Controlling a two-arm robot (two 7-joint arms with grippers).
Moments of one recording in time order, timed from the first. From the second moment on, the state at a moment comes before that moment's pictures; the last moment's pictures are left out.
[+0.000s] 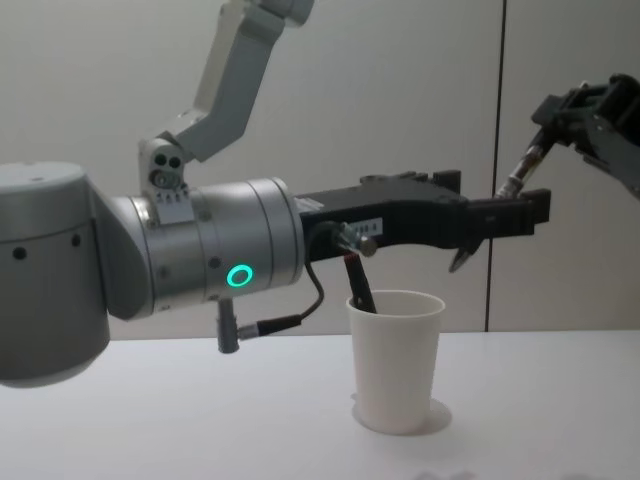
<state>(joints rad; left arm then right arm) -0.42 0.16 0.37 -1.43 -0.25 0.06 -0.73 0.11 0.33 -0.25 -1.79 1.04 0.09 0.13</state>
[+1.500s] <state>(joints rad) -0.42 0.16 0.37 -1.43 -0.25 0.06 -0.73 0.13 0.35 -0.24 -1.78 1.00 0.10 0.16</state>
